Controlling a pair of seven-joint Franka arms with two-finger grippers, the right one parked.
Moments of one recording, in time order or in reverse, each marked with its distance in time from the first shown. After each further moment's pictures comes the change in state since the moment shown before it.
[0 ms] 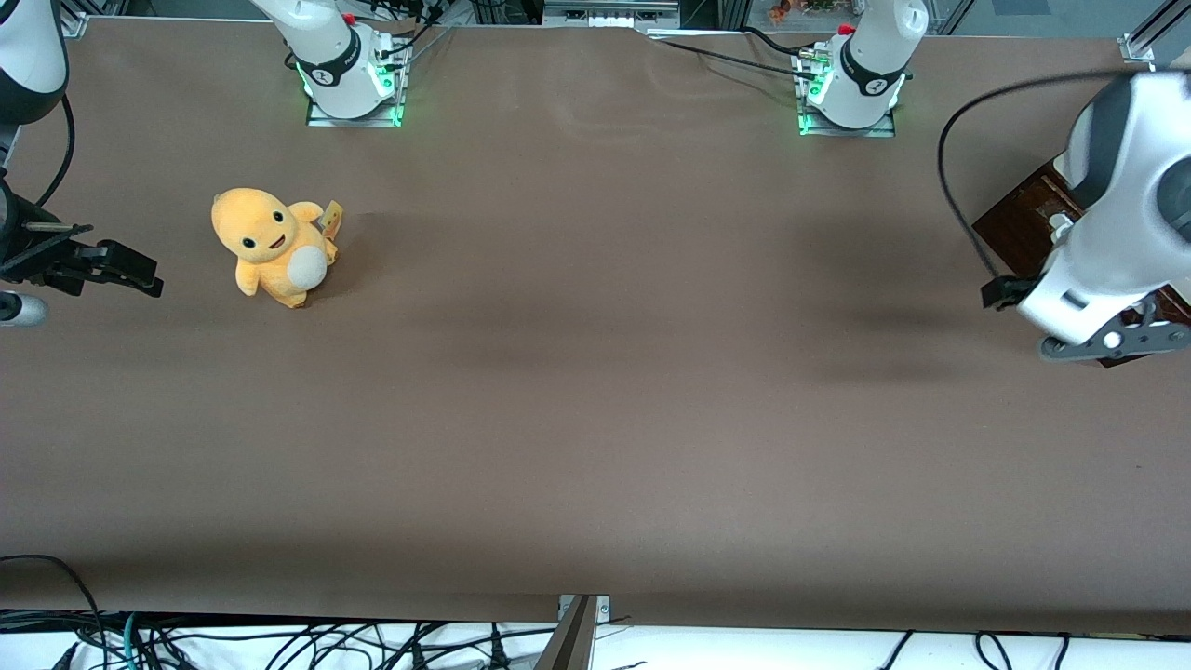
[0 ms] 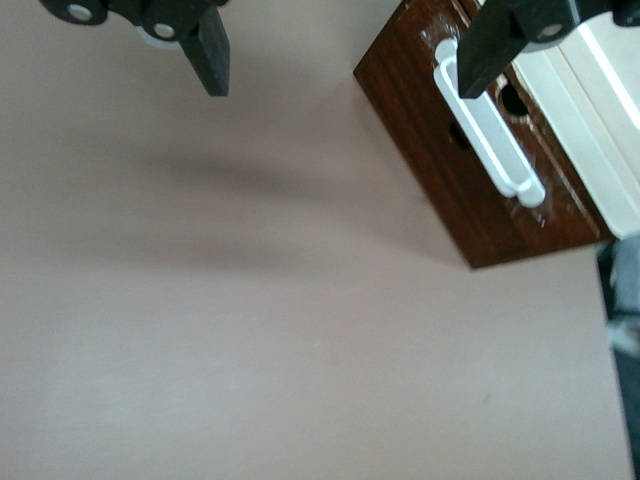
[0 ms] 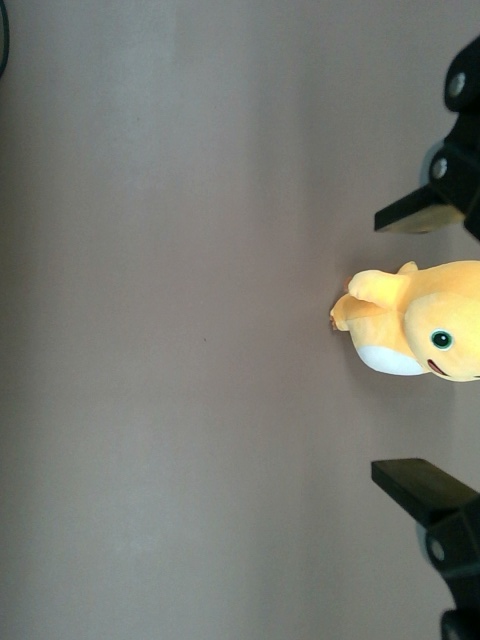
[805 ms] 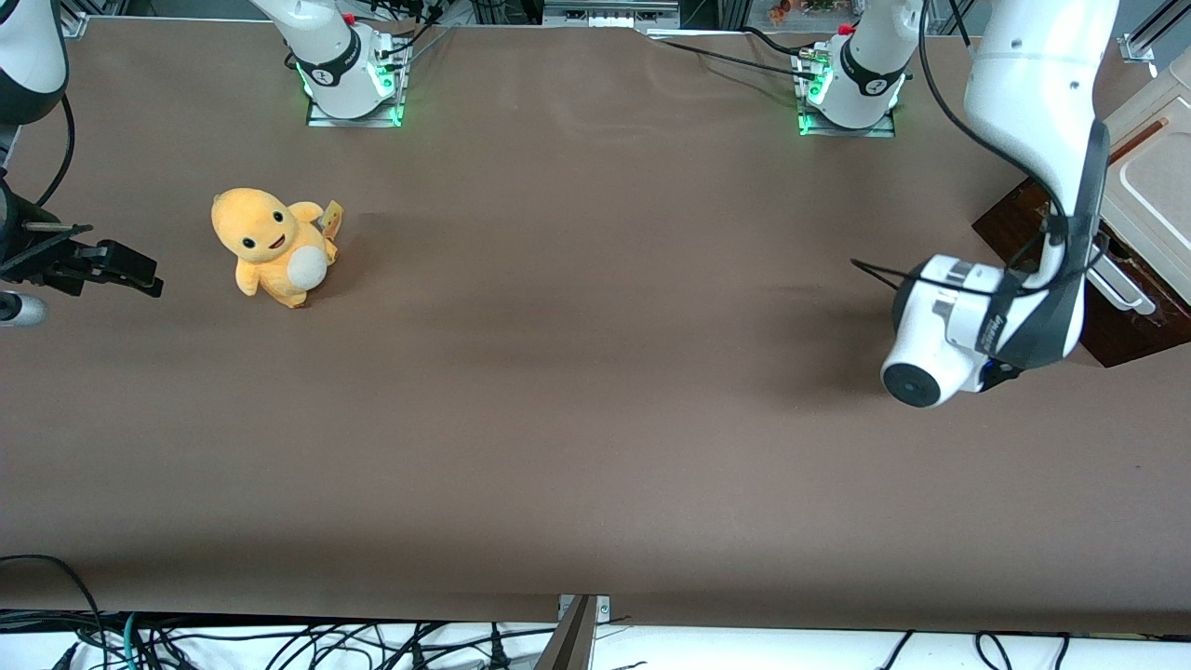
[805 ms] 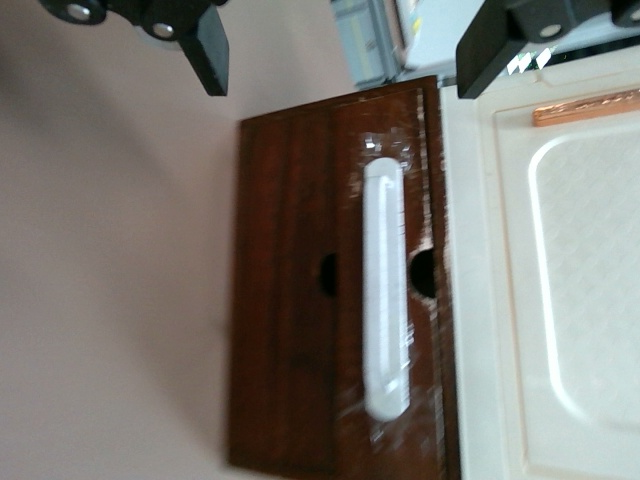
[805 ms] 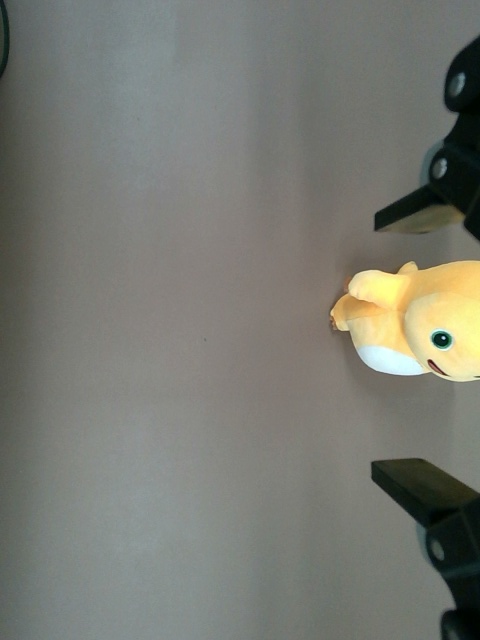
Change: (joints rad) arm -0.068 0.399 0.037 0.002 0.327 -0.346 -0.735
